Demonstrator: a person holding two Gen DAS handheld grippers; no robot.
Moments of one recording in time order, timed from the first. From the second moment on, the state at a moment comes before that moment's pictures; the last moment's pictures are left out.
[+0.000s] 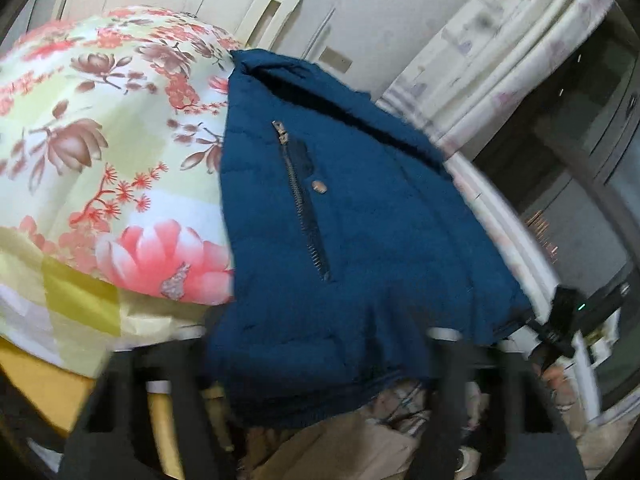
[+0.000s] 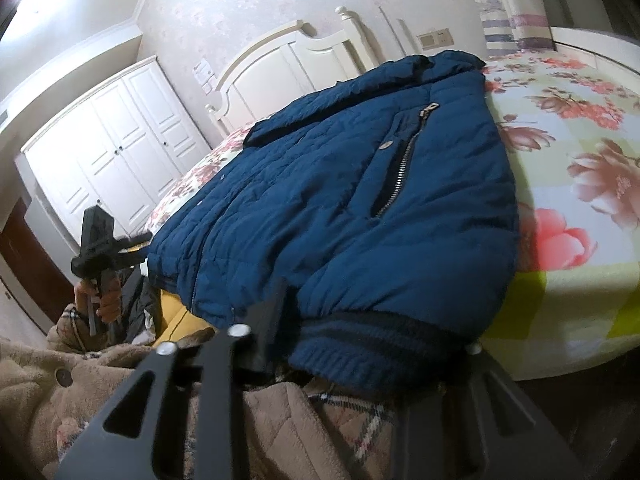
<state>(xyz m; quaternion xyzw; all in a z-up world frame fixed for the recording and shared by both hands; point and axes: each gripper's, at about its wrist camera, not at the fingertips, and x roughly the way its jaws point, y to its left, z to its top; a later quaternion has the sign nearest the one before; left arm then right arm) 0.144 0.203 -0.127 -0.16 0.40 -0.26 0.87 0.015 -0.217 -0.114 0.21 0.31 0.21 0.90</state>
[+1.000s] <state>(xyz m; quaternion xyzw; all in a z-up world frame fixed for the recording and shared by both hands) 0.076 0.308 -0.167 -0.36 0.37 -0.30 0.80 -0.071 -0.198 -0.011 0.14 0.23 0.26 0.93</state>
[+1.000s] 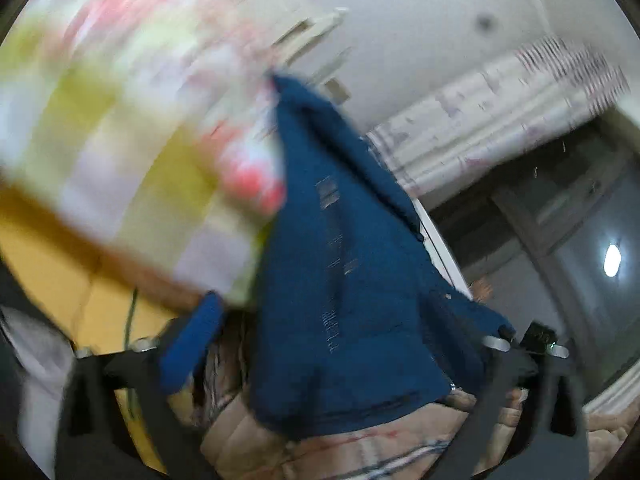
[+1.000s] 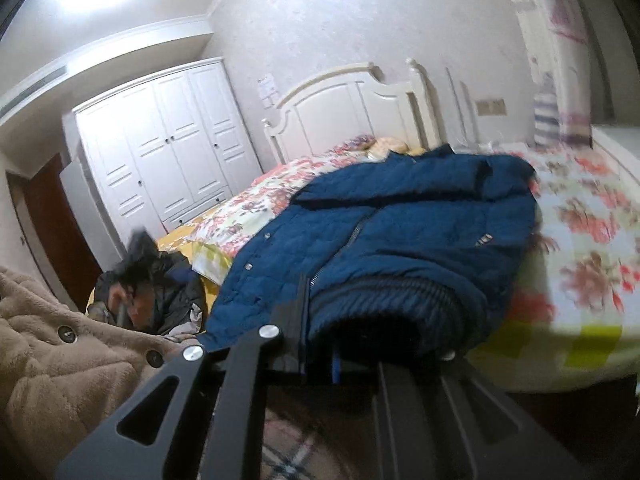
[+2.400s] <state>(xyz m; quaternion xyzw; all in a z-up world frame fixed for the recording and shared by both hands) 0.430 0.189 -0.113 -0.49 0.45 -0.24 0.71 0.281 -0.304 -0.017 0.38 0.38 0.07 0.84</state>
